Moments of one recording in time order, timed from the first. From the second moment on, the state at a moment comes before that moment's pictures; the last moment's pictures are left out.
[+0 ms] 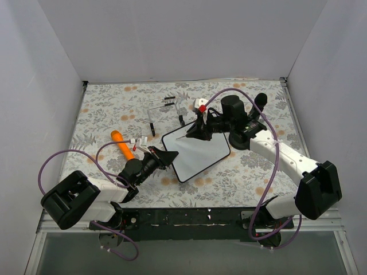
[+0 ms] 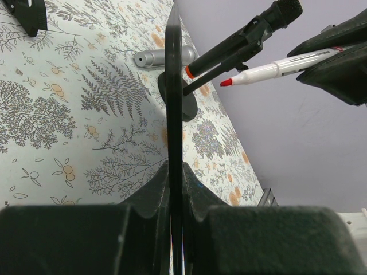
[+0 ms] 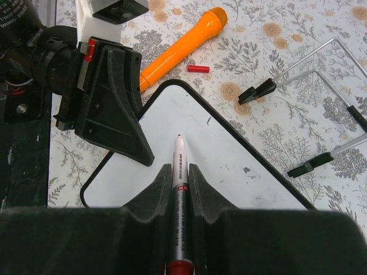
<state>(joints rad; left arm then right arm) -0.73 1.29 0.13 1.19 -0.01 -0.89 0.62 1.38 1.10 -0.14 -0.77 -0.29</state>
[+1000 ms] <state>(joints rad) -0.73 1.29 0.13 1.20 0.00 -0.88 0.63 1.41 1.12 -0.16 -0.85 -0.28</state>
